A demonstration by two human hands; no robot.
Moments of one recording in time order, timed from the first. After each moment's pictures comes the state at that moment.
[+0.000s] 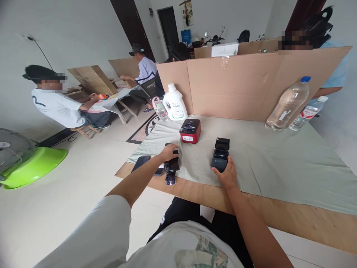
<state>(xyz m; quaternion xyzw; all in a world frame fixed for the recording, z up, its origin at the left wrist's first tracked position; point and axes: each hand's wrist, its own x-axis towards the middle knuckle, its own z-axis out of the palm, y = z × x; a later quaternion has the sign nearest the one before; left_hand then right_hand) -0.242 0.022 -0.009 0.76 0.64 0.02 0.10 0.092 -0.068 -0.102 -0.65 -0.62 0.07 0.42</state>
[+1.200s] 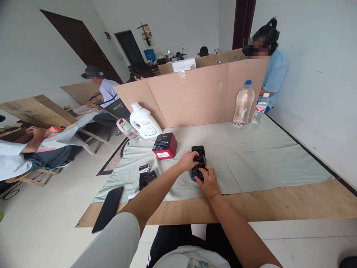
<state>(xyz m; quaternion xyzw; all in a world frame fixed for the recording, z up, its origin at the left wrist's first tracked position) -0.023 0.028 0.022 0.87 0.47 0.06 0.16 0.088 -0.080 -0.087 -0.60 -0.65 -0.06 0.47</state>
